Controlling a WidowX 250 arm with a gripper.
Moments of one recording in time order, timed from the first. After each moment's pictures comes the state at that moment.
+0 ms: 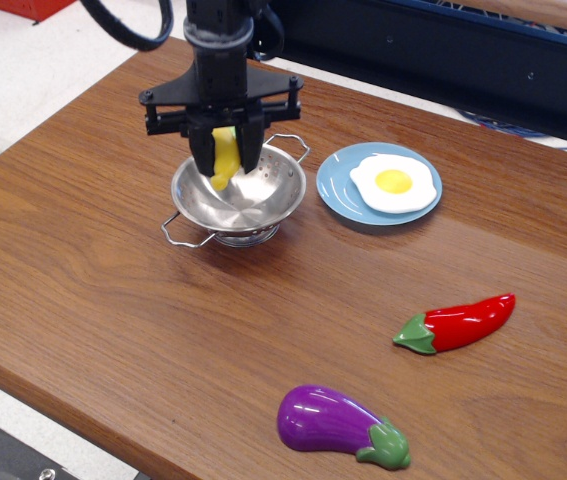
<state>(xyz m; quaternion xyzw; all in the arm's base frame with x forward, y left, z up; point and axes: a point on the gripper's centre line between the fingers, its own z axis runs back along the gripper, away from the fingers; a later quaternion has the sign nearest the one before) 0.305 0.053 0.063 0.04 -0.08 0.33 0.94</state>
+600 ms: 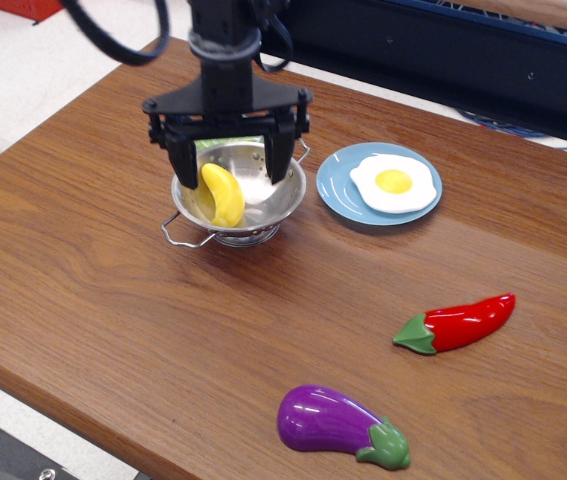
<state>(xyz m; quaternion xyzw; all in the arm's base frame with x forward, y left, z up) 0.290 0.045 0.075 0.03 -0.09 0.31 0.95</state>
